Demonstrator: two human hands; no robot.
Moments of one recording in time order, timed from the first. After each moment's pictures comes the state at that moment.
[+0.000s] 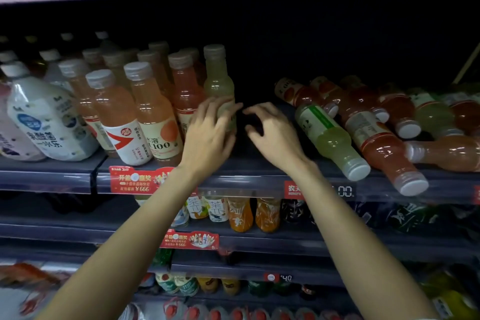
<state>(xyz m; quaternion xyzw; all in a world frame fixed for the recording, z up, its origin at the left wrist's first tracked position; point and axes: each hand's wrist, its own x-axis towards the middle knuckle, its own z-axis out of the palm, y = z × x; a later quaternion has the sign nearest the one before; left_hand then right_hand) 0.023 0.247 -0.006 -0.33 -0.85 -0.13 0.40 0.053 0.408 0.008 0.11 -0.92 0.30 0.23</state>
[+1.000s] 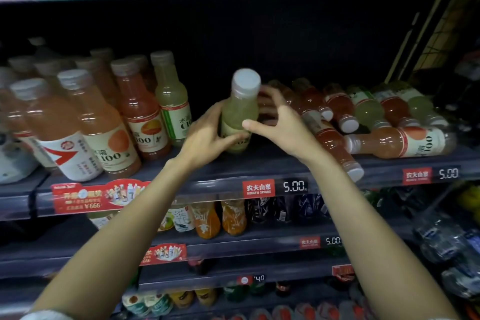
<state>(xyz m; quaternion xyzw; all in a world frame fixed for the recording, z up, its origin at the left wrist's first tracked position) 0.017 0.315 0.002 -0.35 -0.84 -0.38 0.15 0.091 0.489 0.038 0.09 -0.84 0.51 0.16</state>
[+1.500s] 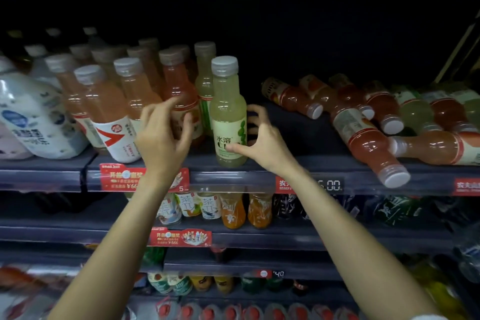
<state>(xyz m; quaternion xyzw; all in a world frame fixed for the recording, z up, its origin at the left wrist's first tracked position) 0.040 0.211 -0.006 -0.18 -0.78 -0.28 0.53 0.062 0.409 -0.011 0.11 -0.85 0.50 0.14</state>
